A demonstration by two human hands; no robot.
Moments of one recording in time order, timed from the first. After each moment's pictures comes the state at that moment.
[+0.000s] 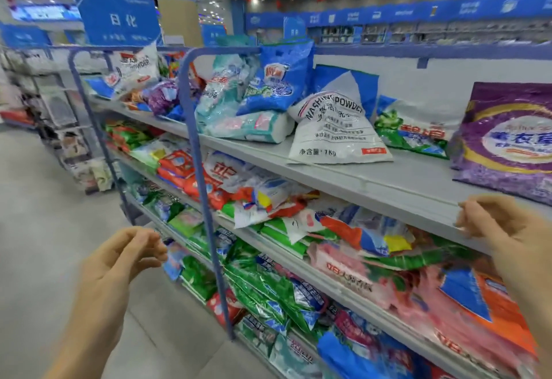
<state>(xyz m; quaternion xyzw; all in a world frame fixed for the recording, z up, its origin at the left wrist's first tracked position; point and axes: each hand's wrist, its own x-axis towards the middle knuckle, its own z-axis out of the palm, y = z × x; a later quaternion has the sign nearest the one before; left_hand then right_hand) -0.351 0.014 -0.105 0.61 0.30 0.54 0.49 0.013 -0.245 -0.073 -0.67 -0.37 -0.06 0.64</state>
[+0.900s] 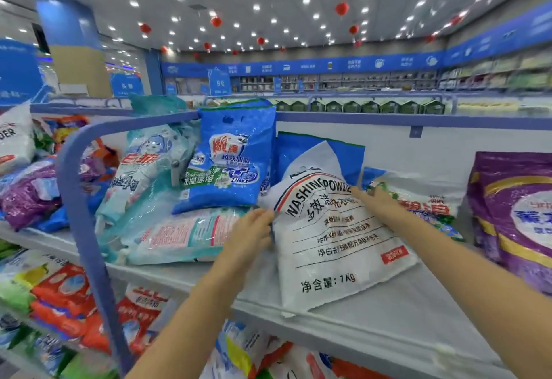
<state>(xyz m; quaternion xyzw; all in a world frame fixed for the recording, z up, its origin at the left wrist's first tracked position) -0.016 0.205 -0.008 0.64 0.20 0.24 0.70 0.219 0.066 -0.008 -0.89 -0.19 0.07 0.42</state>
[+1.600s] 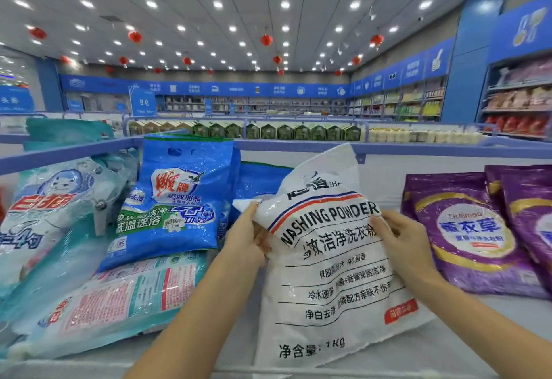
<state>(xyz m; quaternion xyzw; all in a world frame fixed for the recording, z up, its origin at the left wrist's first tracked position) 0.087 0.217 0.028 0.35 0.21 0.15 0.90 0.151 -0.010 -0.005 -0.73 -0.25 -0.23 0.59</state>
